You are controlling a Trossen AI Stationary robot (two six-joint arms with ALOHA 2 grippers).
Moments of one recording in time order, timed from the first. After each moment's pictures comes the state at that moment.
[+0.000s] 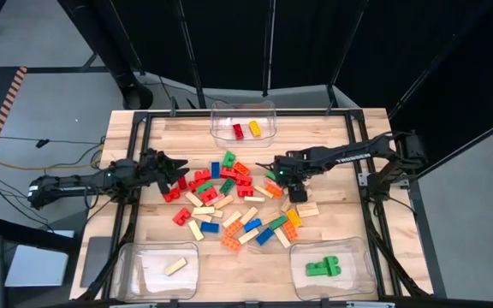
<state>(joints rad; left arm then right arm) 0.10 0.11 0.01 0.09 -0.19 -0.58 -0.11 1.64 0.95 -0.66 0.09 -0.16</state>
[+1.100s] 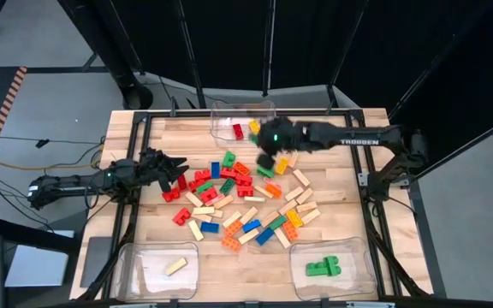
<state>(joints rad) 0.10 0.11 0.01 0.08 -0.25 -0.58 -0.23 1.62 1.31 -0.52 0.25 0.13</state>
